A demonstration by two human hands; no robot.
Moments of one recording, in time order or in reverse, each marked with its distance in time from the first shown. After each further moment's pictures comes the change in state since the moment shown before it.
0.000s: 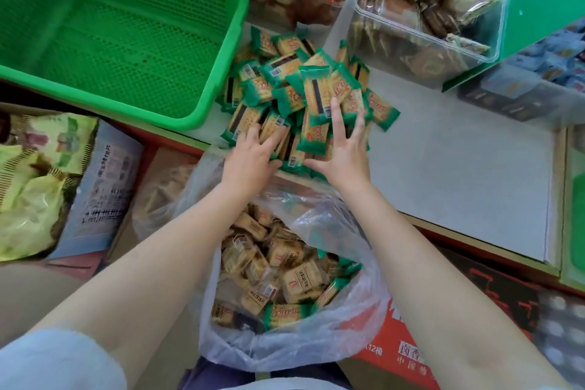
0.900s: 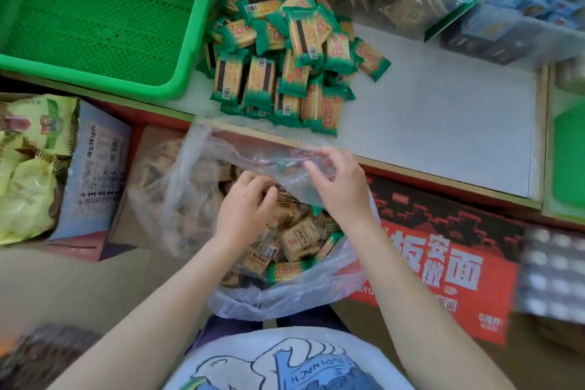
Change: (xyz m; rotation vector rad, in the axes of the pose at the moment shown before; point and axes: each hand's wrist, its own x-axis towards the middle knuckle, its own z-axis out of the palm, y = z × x) left_hand -0.133 0.022 0.028 -0.519 -0.013 -0.077; right_hand -0.131 0.005 -0.003 0.481 0.079 0.024
